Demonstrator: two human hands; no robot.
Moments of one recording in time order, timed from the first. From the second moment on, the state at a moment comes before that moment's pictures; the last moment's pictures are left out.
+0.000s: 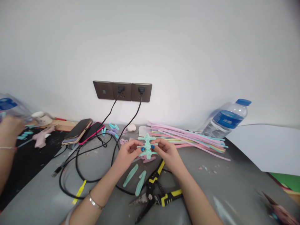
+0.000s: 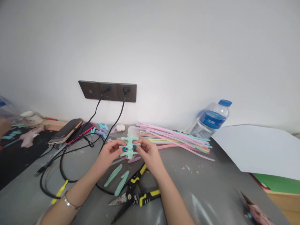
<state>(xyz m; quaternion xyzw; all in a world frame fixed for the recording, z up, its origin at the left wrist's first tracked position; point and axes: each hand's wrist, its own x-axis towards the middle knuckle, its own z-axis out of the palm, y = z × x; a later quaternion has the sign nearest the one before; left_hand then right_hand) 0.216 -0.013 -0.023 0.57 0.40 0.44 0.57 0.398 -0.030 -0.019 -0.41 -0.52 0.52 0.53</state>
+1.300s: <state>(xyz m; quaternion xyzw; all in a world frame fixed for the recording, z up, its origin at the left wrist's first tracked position) 0.216 -0.018 -0.016 0.70 0.37 0.52 0.32 0.395 -0.034 -0.015 -0.38 -0.65 0.34 0.55</state>
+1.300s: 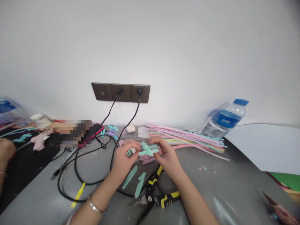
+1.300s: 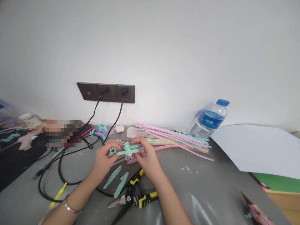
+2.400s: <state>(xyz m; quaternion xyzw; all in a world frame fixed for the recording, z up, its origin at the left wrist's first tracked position) 0.209 -0.019 -0.010 0.80 0.31 0.49 0.14 0.399 -0.036 -0.013 -0.38 -0.71 0.35 0.49</state>
